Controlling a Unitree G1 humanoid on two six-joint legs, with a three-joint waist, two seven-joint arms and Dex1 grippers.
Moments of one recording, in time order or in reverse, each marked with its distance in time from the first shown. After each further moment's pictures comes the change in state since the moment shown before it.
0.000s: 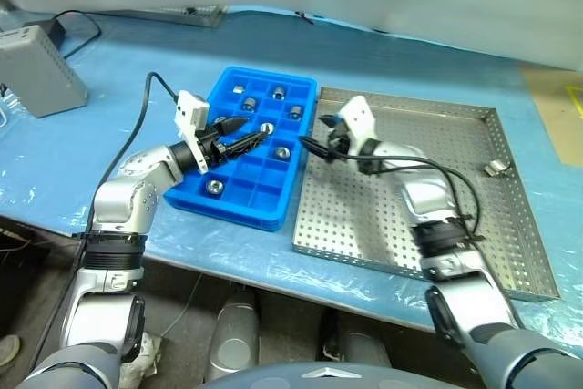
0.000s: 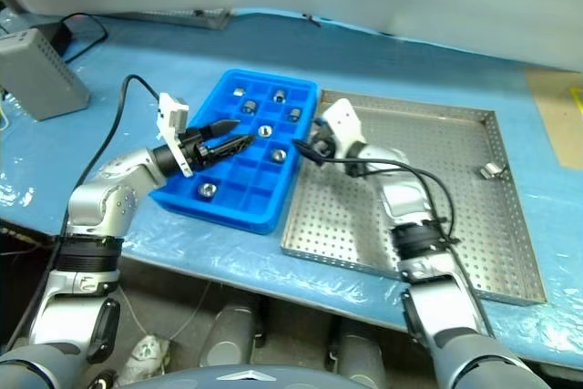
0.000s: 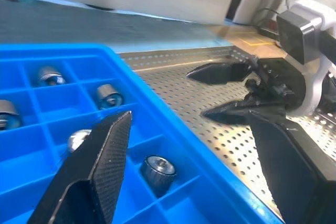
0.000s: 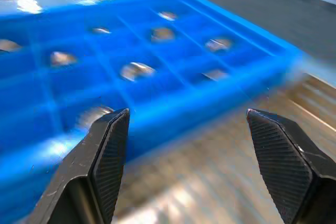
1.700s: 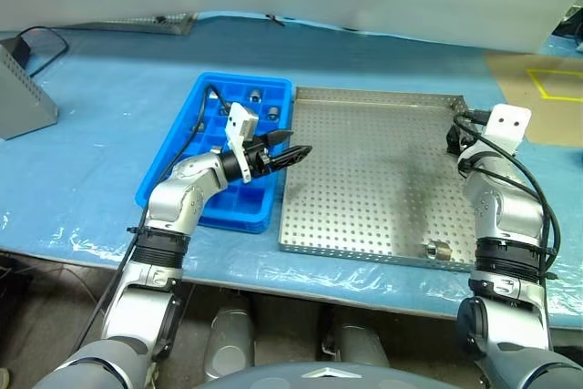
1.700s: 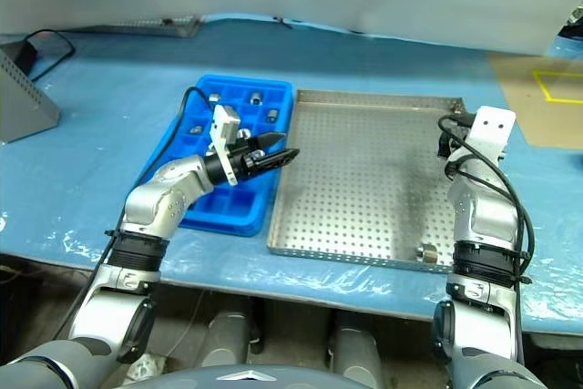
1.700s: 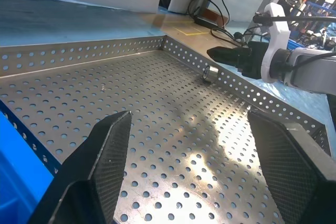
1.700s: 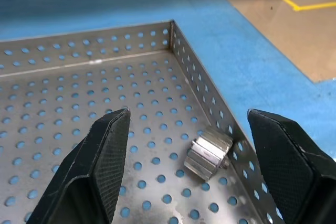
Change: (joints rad) left arm -0.017 -0.139 -0.097 0.049 0.058 -0.048 -0.012; right arm 0.060 -0.014 -0.402 0.013 0.062 0.223 -0.722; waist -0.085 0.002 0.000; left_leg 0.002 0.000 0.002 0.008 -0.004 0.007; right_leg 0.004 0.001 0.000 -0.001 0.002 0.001
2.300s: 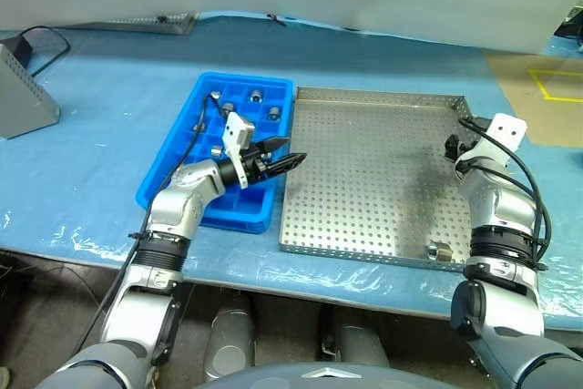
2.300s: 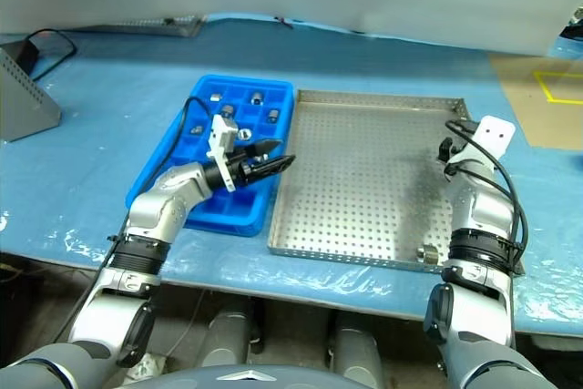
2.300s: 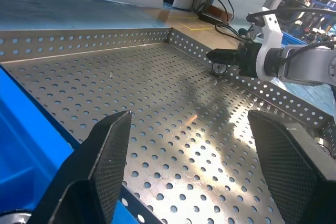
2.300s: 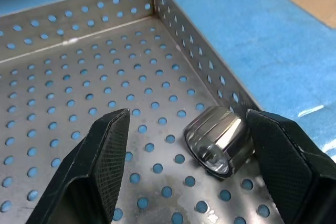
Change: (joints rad) left arm 0.024 -0.004 -0.001 0.098 0.030 -0.105 -0.048; right arm -0.080 0.004 -0.077 0.232 0.042 -0.047 -0.028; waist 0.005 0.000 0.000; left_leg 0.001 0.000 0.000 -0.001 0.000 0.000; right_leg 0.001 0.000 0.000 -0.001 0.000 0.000
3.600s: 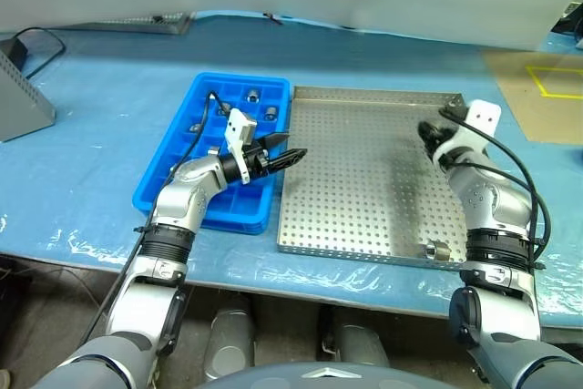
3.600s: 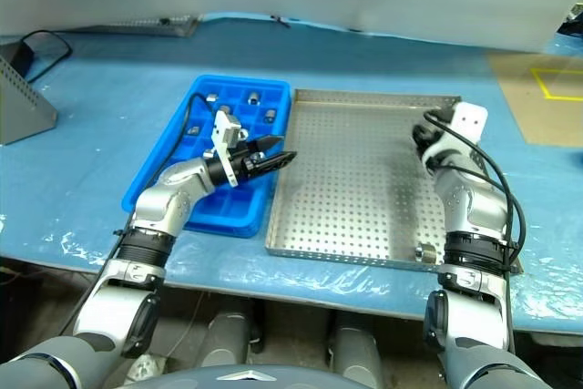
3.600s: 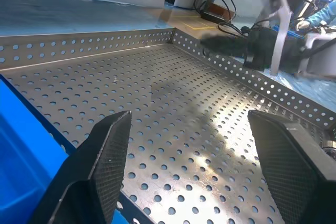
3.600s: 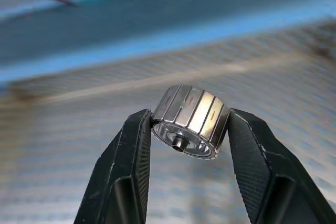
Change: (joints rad) left arm -0.055 0.000 0.017 0.070 0.025 -0.035 -0.022; right arm 0.034 0.011 0.156 -0.392 0.221 0.127 0.360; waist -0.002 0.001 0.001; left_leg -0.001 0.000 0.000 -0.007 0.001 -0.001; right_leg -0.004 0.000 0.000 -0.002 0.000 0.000
